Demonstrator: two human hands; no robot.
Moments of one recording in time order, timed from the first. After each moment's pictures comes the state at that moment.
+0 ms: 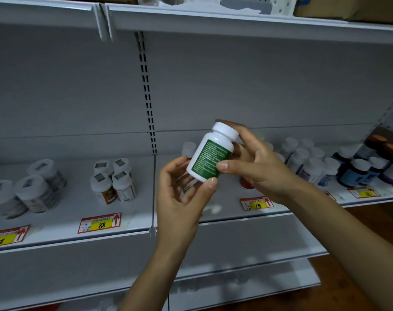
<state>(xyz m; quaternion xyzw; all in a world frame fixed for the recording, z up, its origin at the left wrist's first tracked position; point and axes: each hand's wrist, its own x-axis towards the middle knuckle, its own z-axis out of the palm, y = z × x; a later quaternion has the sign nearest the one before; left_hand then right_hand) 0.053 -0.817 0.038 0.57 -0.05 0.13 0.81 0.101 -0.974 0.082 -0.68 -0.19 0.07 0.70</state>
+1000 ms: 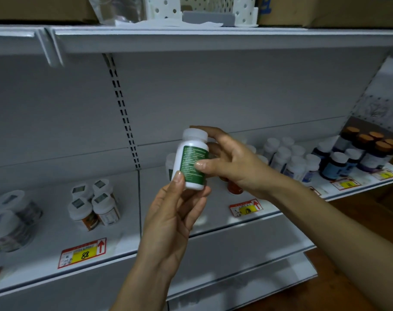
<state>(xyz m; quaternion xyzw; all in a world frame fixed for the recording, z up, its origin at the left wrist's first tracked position) 0.067 -0.821 0.062 0.39 0.06 -0.12 0.91 0.112 -0.974 0.096 -0.71 -0.18 0.06 0.67</state>
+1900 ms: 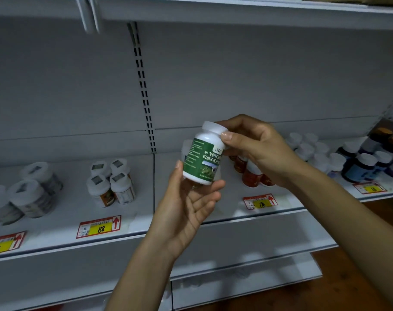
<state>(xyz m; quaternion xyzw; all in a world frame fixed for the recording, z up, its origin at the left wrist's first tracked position) 0.078 -0.807 0.049 0.40 0.11 -0.21 0.88 0.127 -0.973 0.092 -0.74 -0.15 0.00 0.65</state>
